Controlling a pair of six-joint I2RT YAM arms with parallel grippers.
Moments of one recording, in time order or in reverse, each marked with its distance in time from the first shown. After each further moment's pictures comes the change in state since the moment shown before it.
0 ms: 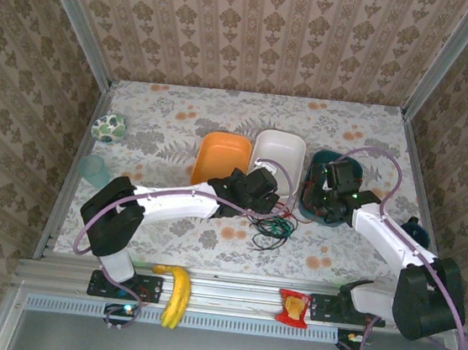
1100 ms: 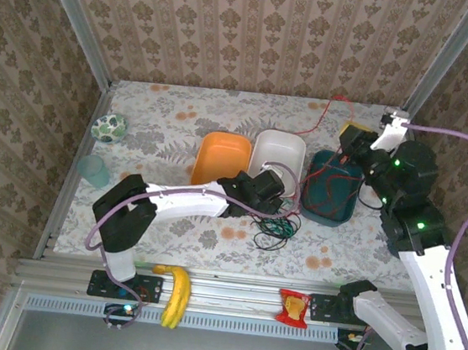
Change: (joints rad) left arm -0.014 0.082 0.077 -0.070 0.015 0.012; right arm 0.000 -0.380 0.476 0.077 -0.016 -0.057
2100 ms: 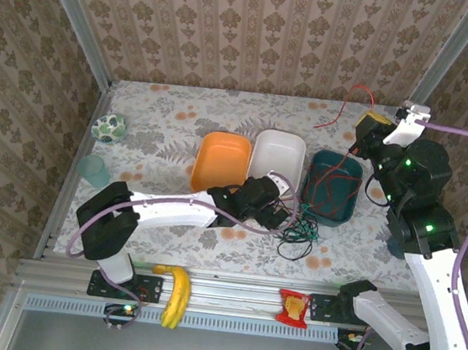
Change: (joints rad) left arm -0.063 -0.133 -0.129 0.203 0.164 0.156; right arm 0.000 0.014 0.060 -0.011 0.151 -0.080
